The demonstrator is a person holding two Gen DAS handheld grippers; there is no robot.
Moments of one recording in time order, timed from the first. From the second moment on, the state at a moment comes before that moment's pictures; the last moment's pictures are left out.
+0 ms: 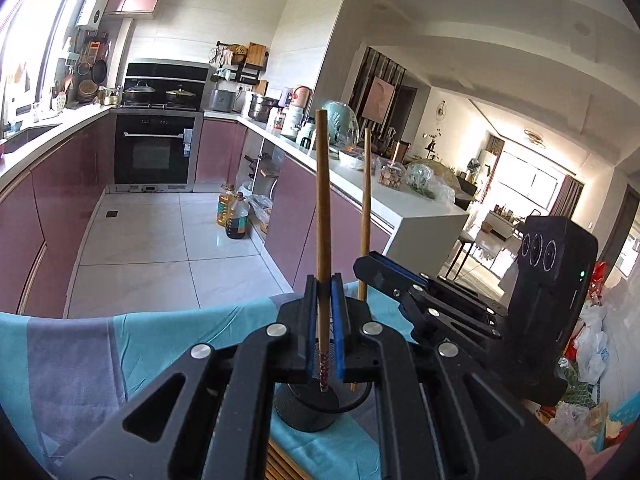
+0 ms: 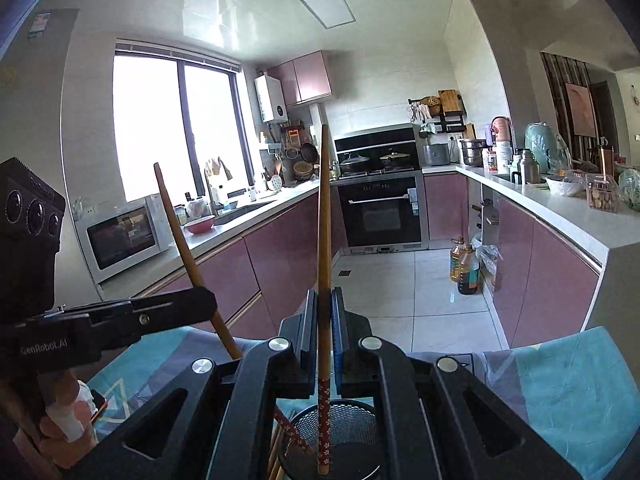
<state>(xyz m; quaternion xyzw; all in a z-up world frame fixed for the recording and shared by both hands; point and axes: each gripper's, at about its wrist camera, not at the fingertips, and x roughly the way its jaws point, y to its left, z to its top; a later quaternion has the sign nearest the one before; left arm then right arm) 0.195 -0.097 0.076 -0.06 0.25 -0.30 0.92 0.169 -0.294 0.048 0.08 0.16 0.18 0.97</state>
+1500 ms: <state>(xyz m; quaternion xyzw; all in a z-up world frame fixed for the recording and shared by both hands) 0.154 -0.041 -0.071 0.02 0.37 -0.21 0.90 0.089 -0.246 -0.045 -0.01 0.31 0.25 0.92</state>
